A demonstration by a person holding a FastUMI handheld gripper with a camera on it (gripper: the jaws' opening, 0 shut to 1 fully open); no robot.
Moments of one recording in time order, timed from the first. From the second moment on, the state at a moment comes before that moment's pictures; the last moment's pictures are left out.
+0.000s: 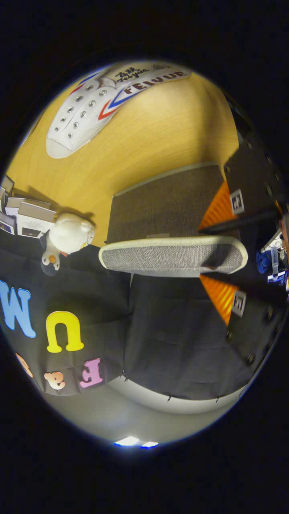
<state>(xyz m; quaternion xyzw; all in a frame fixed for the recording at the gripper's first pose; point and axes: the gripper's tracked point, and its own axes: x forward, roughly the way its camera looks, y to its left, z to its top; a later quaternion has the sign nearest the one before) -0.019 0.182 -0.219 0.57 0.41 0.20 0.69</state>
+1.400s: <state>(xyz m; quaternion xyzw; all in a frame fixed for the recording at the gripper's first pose) 0.008 0.301 -0.067 0.40 0.35 0.33 0.78</state>
